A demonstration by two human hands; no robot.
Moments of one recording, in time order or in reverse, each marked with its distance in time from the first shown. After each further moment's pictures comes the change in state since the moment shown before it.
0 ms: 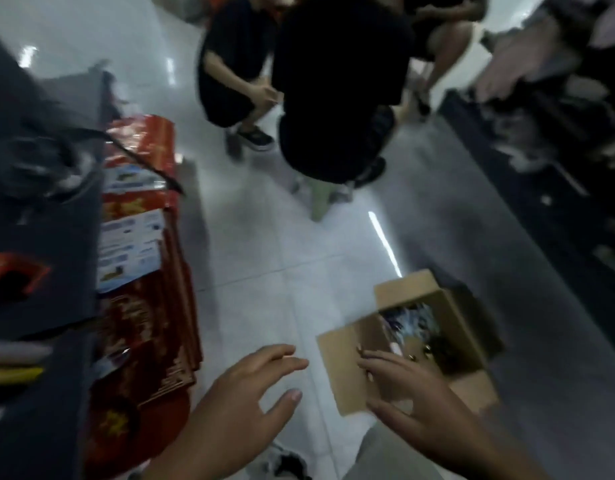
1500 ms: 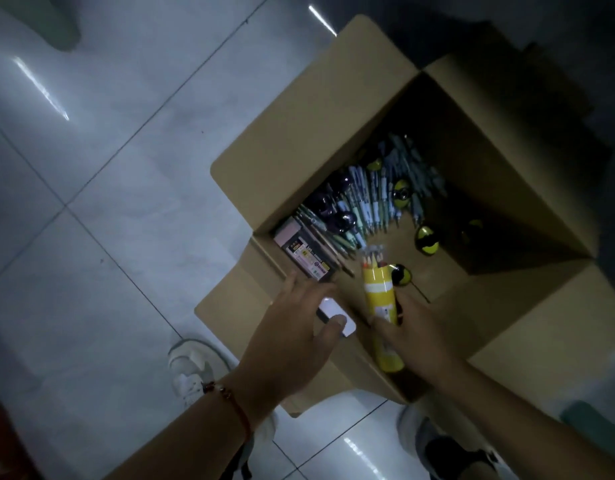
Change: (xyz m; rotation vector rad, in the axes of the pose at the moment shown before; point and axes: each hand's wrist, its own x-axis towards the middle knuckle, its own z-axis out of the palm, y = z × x) left_hand 0.404 -0.213 0.685 0.107 -0.591 -0.184; right_hand 0.144 0.741 0.280 0.674 0.168 0.904
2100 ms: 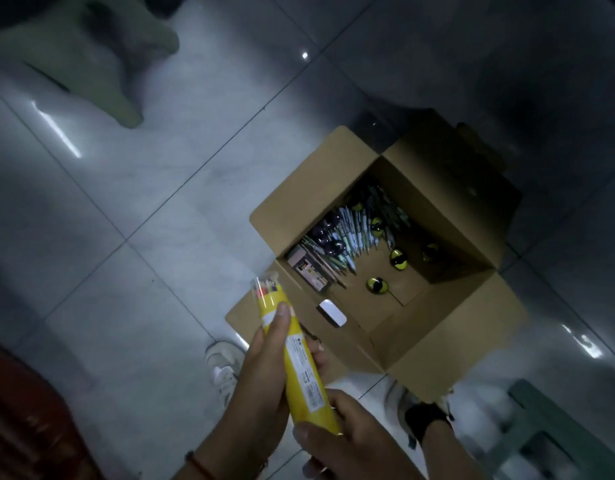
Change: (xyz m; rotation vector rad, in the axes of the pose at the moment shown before) left_hand -0.126 0.122 -0.110 -1.346 0.196 -0.688; right_hand -0.239 -0.171 -0.025 0.524 -0.434 0.221
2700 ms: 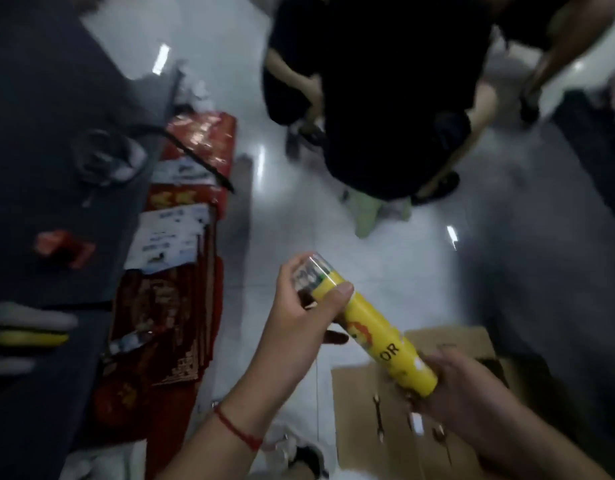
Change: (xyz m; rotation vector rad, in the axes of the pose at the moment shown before) left_hand -0.433 0.173 -0.215 -0.192 0.138 0.854; right_hand -0.303 -0.203 0.249 -0.273 -0.396 -0.159
